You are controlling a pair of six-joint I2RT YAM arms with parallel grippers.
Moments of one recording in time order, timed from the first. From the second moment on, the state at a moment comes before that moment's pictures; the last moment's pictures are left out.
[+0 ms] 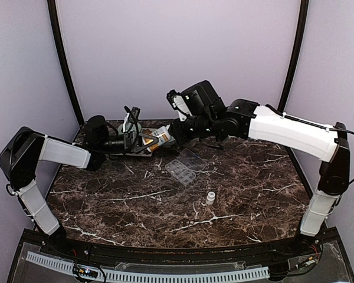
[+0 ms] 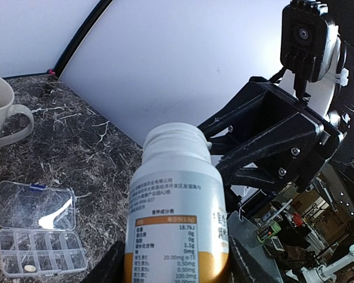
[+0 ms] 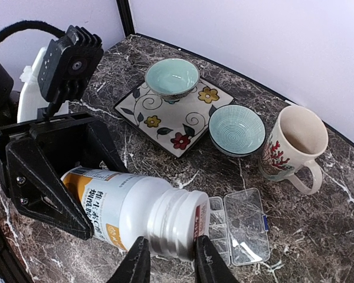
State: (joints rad) left arm -0.46 1.71 0.85 0.93 1.03 -0.75; right arm 1.02 1.77 1.71 -0.55 0.22 0.23
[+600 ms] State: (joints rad) left arm -0.45 1.70 0.85 0.88 1.03 -0.75; right arm 1.05 1.86 1.85 -0.67 0.33 0.21
